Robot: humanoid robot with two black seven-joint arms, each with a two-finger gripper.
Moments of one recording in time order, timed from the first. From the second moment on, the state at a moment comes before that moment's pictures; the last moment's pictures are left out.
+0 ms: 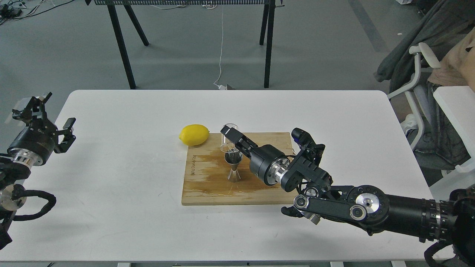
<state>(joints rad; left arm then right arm) -0.47 0.50 -0.96 -0.48 0.43 -0.49 -0.49 0.83 -0.19 0.09 1.35 -0.83 -0.49 0.00</state>
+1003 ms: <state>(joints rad) -0.47 0.50 -0.96 -0.48 0.43 -0.49 -0.49 0.81 -0.21 0.20 1.38 -0.74 -0.49 0.00</state>
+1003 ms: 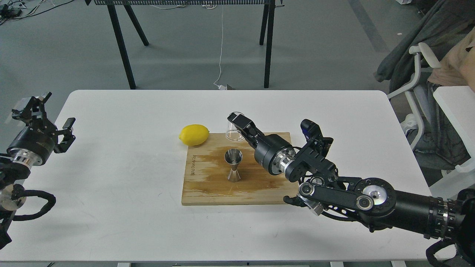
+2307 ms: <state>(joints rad) -0.47 0.48 -0.96 -0.48 0.43 -0.49 -0.49 0.30 -0.13 1.44 1.05 0.37 -0.49 -0.01</state>
